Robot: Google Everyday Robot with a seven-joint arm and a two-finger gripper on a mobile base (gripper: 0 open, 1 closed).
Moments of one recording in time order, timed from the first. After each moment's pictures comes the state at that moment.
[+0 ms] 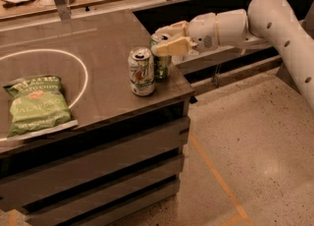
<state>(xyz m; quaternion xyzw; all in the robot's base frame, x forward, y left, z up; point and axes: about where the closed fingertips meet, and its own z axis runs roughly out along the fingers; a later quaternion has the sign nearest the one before) 0.654 -0.018 0.931 -0.53 0.59 0.37 0.48</state>
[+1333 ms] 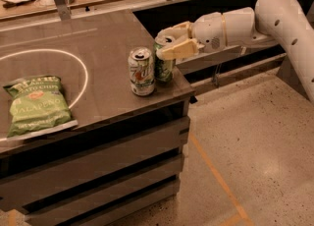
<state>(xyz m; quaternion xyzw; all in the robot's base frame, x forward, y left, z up) 0.631 -0.027 0.937 -0.57 0.56 0.37 0.47</state>
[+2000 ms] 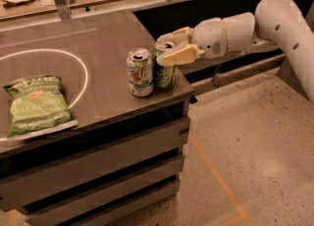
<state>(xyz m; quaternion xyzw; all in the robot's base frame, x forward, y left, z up) 0.614 -0.025 0.930 -0.57 0.56 0.39 0.46</state>
